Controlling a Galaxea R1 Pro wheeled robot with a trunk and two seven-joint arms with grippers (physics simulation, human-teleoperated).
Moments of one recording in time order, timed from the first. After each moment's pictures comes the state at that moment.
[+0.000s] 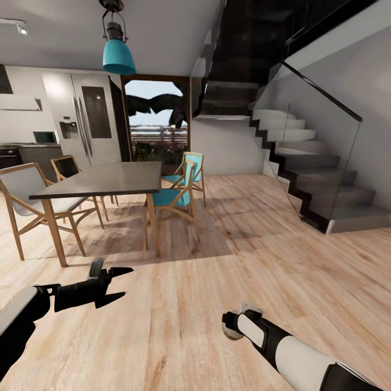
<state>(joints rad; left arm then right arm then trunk) -0.40 0.45 -0.07 -1.31 1.93 1.00 0.34 -0.74 0.03 0.86 -0.32 -1.23 0.24 -0.35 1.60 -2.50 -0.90</state>
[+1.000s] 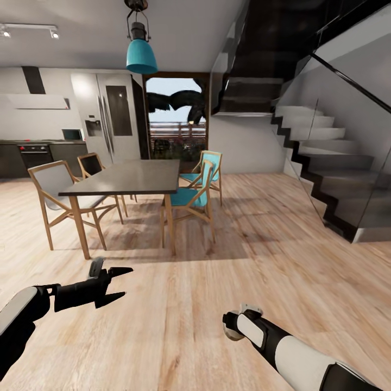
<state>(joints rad) -0.40 0.45 -0.07 -1.31 1.93 1.00 0.34 -0.74 0.03 0.86 -0.32 -1.22 0.24 -0.37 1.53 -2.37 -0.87</state>
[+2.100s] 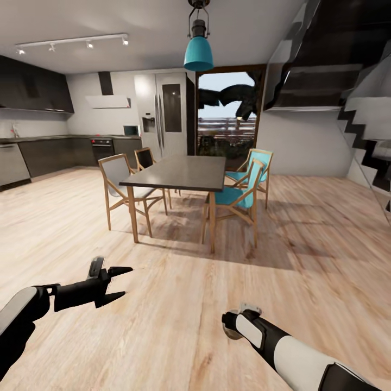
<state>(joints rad) -0.40 0.45 -0.07 -1.31 1.94 1.00 0.34 -0.74 0.04 0.86 -0.32 -1.19 0.24 -0.37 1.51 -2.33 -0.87</state>
